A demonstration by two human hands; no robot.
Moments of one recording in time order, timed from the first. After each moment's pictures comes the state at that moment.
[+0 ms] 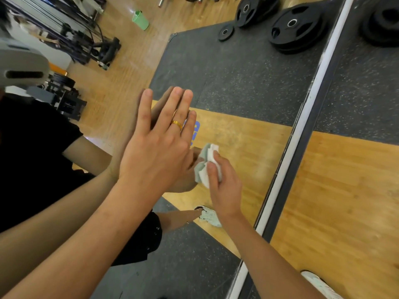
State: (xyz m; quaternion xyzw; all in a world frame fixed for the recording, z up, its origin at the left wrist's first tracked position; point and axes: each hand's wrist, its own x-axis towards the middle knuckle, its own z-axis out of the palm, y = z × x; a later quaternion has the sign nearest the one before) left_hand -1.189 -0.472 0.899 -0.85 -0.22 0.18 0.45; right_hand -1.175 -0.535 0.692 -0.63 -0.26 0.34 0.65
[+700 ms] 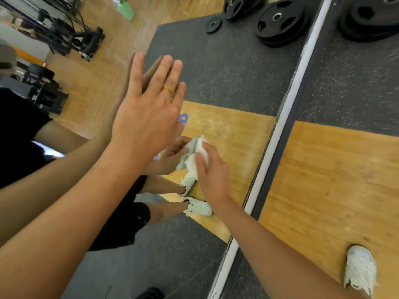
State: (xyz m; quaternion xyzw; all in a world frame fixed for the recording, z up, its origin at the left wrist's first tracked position) left_hand -1.192 -0.472 0.904 -0.86 -0.21 0.19 0.43; right_hand -1.179 -0.568 0.704 -0.64 -0.30 0.40 0.58
